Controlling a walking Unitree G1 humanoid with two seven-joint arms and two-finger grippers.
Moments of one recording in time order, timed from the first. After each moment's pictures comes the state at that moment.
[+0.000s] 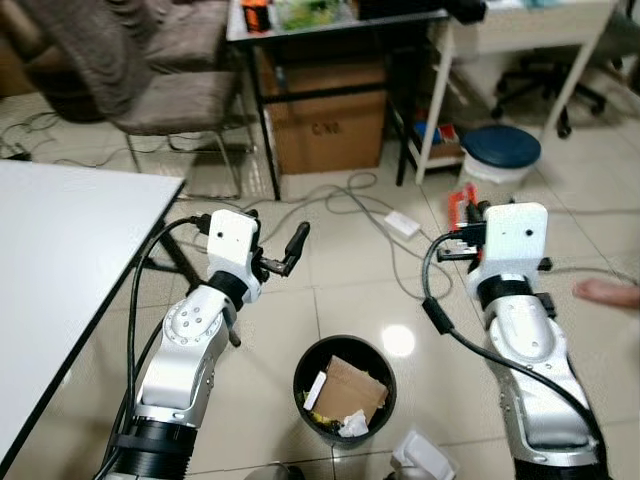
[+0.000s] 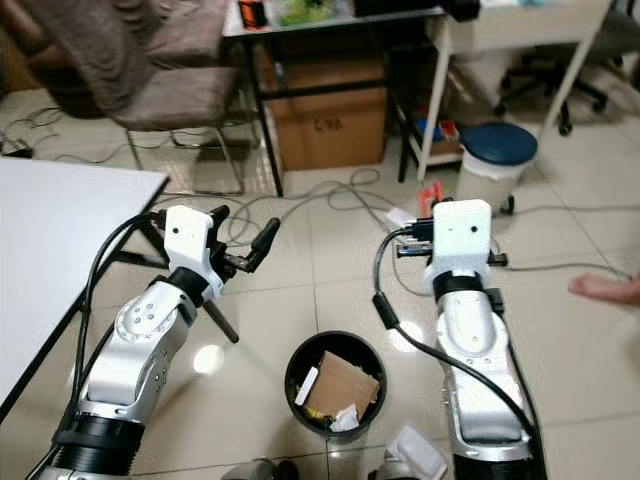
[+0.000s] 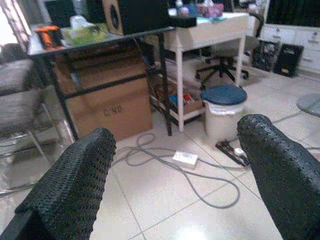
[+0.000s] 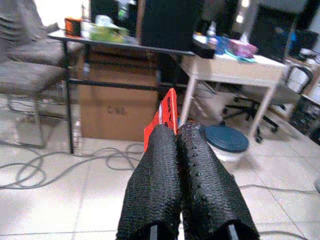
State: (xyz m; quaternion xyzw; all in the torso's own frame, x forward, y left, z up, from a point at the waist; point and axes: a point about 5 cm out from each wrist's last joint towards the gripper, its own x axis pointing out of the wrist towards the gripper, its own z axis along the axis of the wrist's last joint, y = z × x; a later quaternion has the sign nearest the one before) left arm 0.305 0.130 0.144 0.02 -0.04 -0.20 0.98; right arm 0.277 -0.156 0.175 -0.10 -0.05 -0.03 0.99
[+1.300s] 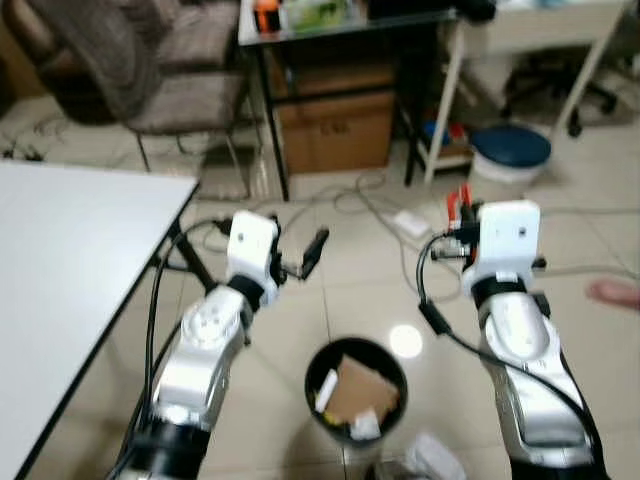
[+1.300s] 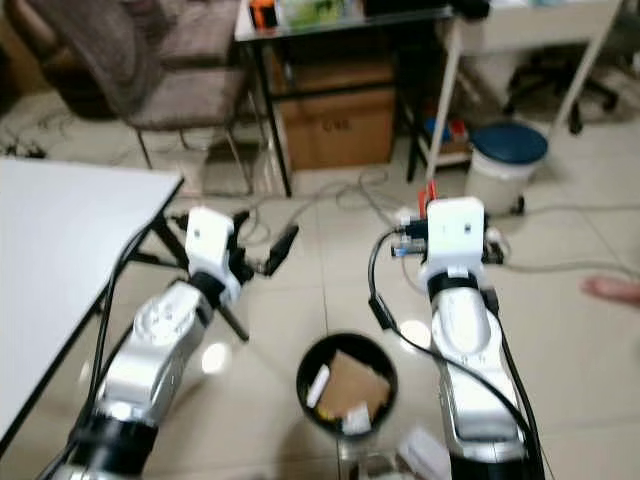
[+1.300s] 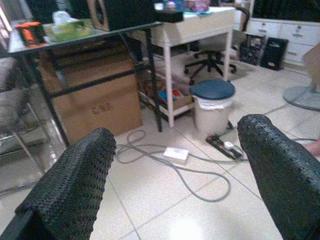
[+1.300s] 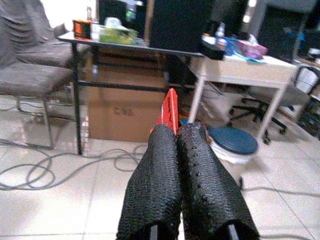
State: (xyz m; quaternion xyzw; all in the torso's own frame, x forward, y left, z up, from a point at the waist) left arm 0.304 0.111 0.142 0.02 -0.03 -0.23 0.97; right arm 0.278 -0.150 0.176 -0.09 -0.05 -0.02 0.99
